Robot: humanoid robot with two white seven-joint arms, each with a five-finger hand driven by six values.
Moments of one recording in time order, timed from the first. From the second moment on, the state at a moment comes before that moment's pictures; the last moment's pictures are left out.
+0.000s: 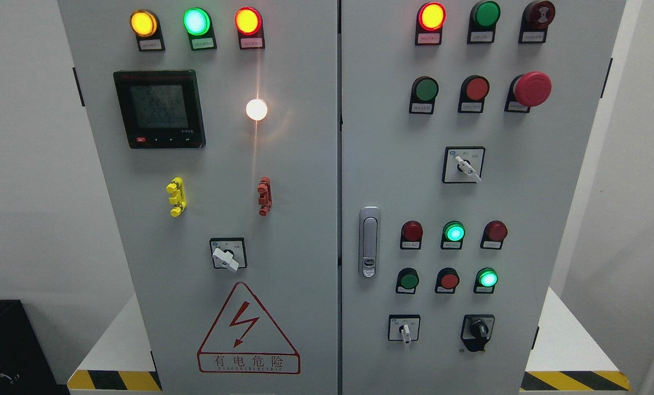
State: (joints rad) left arm 0.00 -0.10 -0.13 0.00 0.06 -0.07 -0.02; right arm 0.11 0.11 0.01 -1.24 0.68 -0.03 -0.16
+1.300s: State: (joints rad) left arm 0.00 -0.10 -0.13 0.00 0.06 -0.07 -0.02; right arm -0.01 0.12 -0.07 -1.72 1.10 0.31 0.08
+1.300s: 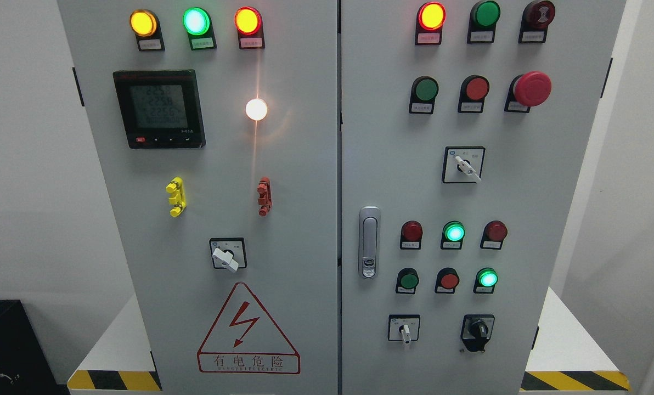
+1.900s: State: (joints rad) left arm 0.00 -0.10 -0.13 0.00 0.06 -0.07 -0.02; right arm -0.07 0.13 -0.06 -1.77 1.17 0.32 0.08
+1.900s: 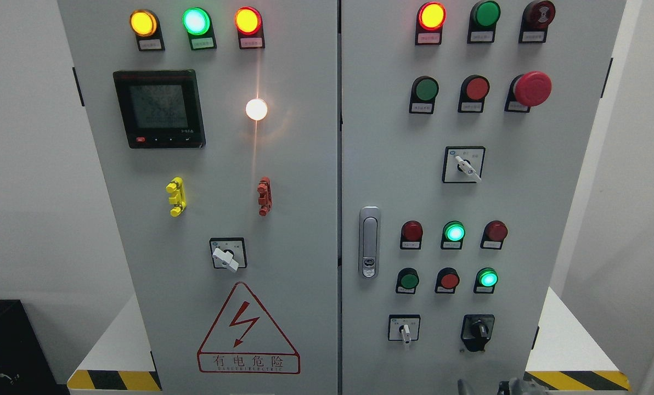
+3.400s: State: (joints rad) left arm 0.00 -0.10 -0.13 0.00 0.06 -0.07 -0.02; right arm -0.21 0.14 -0.12 -1.64 1.22 0.32 0.08
